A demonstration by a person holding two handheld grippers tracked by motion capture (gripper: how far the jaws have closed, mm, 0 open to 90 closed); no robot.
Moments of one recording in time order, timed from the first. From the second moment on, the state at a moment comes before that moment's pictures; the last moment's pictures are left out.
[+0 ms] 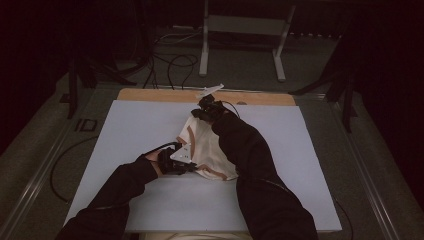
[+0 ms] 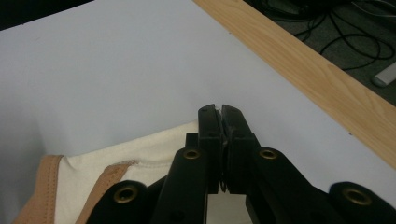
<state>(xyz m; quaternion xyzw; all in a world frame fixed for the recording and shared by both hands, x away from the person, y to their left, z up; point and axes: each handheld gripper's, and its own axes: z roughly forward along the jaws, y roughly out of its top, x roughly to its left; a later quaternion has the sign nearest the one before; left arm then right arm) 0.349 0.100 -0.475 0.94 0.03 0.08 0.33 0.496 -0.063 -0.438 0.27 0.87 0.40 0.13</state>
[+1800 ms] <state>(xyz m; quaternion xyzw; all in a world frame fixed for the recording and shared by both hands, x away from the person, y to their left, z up) 0.361 0.014 -0.466 0.96 -0.03 0.05 0.26 0.485 -0.147 -0.442 0.32 0.84 0.42 0.14</state>
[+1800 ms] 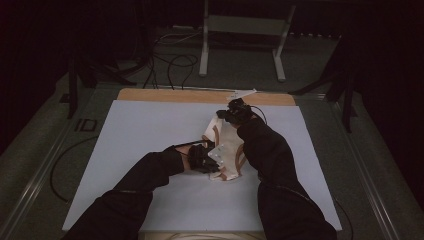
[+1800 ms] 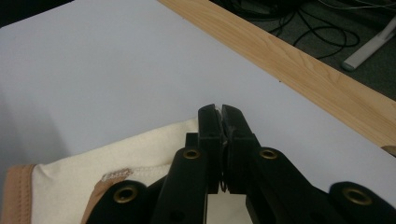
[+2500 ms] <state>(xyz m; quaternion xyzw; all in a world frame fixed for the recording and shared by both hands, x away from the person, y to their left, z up) 0.365 -0.017 -0.478 0.97 -0.04 0.03 0.23 0.485 -0.167 -0.467 0.34 0.83 0.42 0.14</state>
